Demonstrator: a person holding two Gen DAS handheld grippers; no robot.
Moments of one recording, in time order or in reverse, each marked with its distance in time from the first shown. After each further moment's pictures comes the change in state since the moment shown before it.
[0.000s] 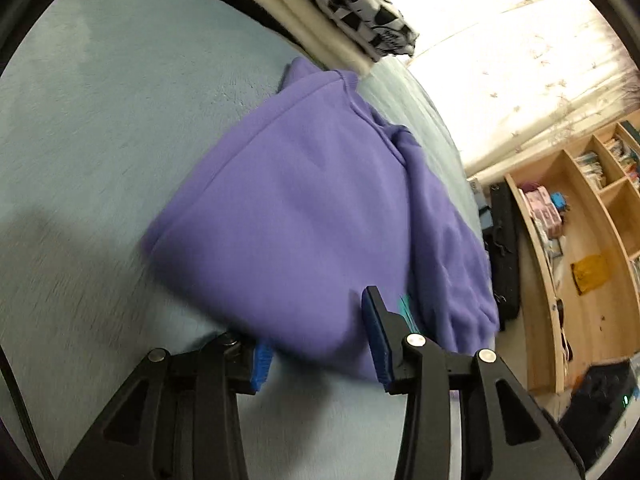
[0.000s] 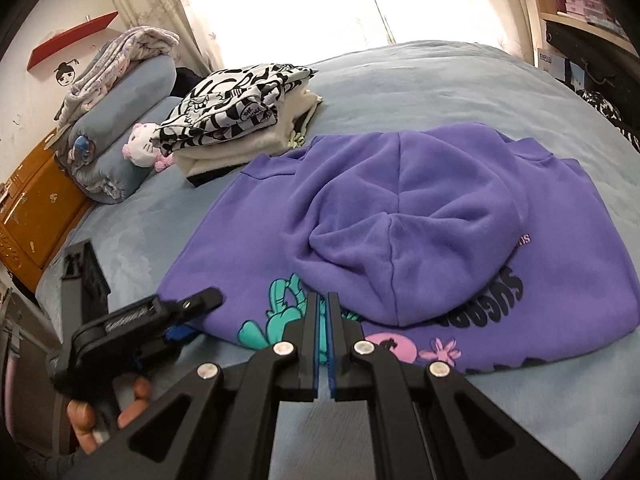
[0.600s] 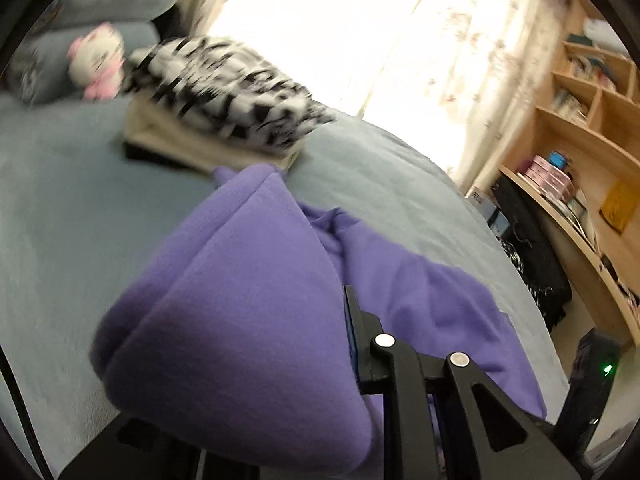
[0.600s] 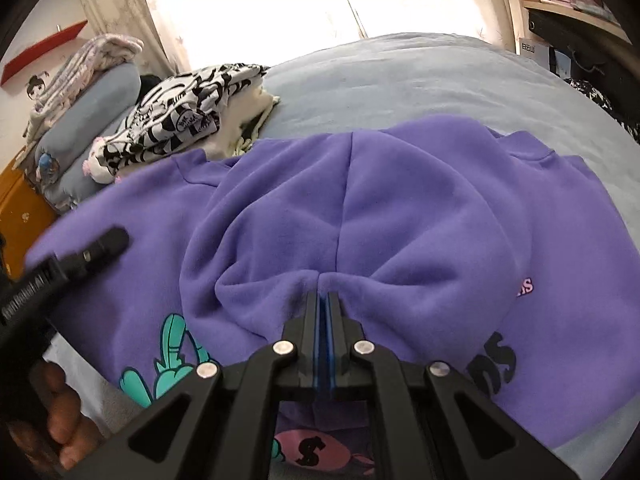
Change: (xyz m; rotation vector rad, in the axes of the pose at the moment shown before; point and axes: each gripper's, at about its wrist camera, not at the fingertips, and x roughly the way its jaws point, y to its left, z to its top) left arm -0.006 -0.125 0.013 0.419 -0.313 0.130; right arm 0.056 -0.050 0.026 0.059 -0.014 -0.054
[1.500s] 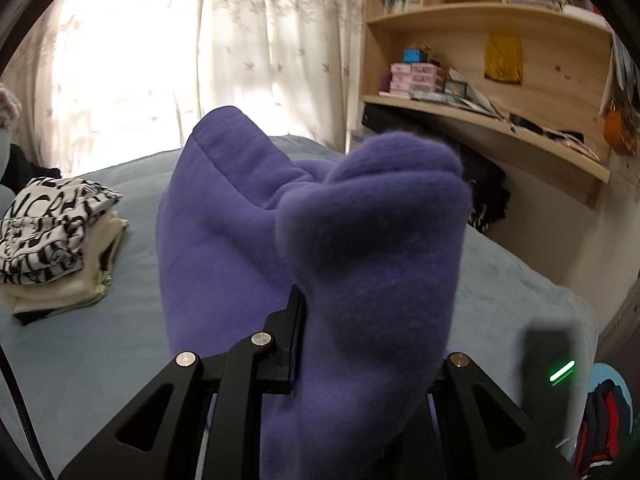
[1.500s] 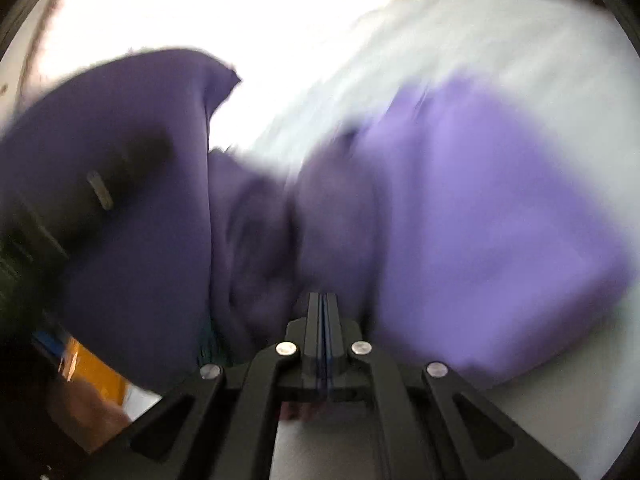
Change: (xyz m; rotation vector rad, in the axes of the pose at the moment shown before) left arm 0.005 -0.265 -0.037 0.542 0.042 -0.193; right arm -0.083 -0.139 -0.024 0.495 -0.153 0.139
